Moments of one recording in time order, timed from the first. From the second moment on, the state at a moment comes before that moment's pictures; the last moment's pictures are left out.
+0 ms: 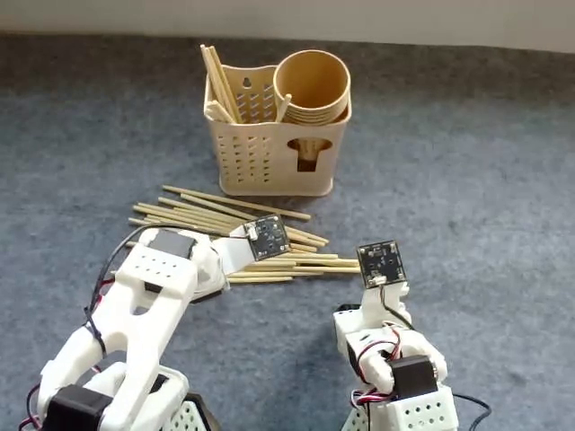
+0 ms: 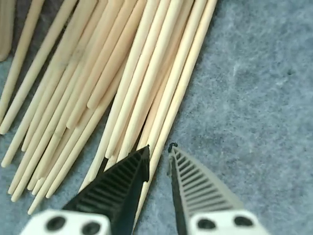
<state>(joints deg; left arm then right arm) 9.4 -26.4 55.6 58.6 -48.5 -17.3 -104.6 95.7 71.2 2.1</state>
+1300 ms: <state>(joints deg) 14.5 -5.4 46.4 62.5 -47.8 -17.3 -104.6 95.7 71.2 2.1</state>
